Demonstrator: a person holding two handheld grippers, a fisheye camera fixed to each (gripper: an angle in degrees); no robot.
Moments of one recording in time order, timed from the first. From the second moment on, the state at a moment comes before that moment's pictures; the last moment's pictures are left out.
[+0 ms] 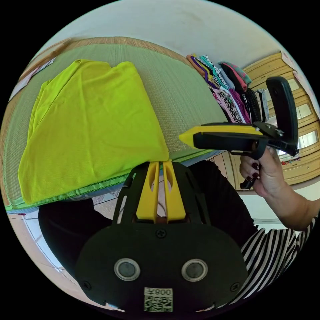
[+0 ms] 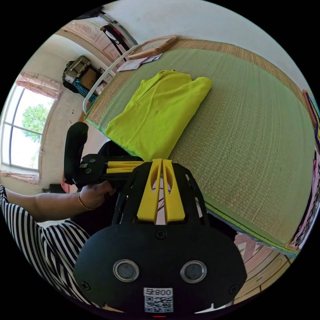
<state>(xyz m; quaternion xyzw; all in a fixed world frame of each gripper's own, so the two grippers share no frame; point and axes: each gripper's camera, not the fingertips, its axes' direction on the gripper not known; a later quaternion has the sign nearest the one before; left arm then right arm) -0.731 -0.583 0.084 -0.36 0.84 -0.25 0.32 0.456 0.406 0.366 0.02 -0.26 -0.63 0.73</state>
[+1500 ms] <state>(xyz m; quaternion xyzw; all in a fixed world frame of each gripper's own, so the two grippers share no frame) -0.697 -0.558 0.133 -0.39 0.83 -0.32 0.25 0.468 0.284 0.257 -0.12 -0.35 -0.58 0.73</state>
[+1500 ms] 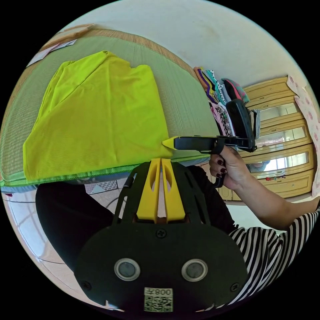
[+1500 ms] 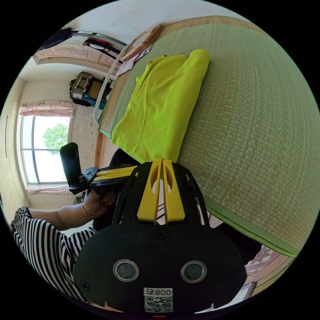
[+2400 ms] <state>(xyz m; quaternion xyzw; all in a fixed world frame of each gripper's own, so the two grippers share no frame) -0.689 -0.537 0.162 -0.40 0.83 -0.35 0.18 0.511 0.179 0.238 -0.22 -0.46 -0.46 0.73</state>
